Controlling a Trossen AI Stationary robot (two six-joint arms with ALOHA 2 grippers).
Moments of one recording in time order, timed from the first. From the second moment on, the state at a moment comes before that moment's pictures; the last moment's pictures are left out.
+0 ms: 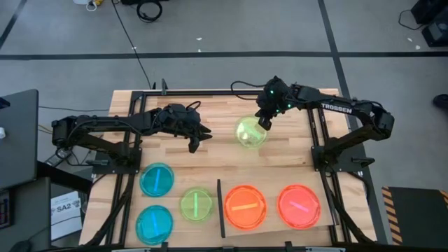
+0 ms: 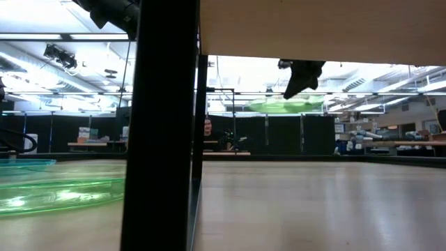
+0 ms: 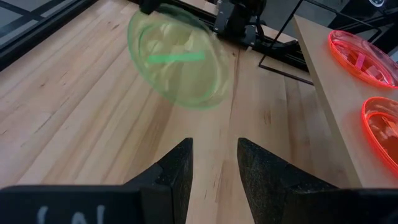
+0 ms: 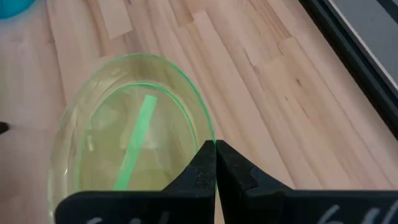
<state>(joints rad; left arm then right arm) 0.21 1.24 0.84 -0.08 0.14 -0.25 -0.53 1.35 1.05 -0.61 -0.21 -0.05</state>
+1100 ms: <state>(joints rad) 0.21 1.24 0.84 -0.08 0.14 -0.25 0.03 1.17 1.30 -1.07 -0.39 0.30</state>
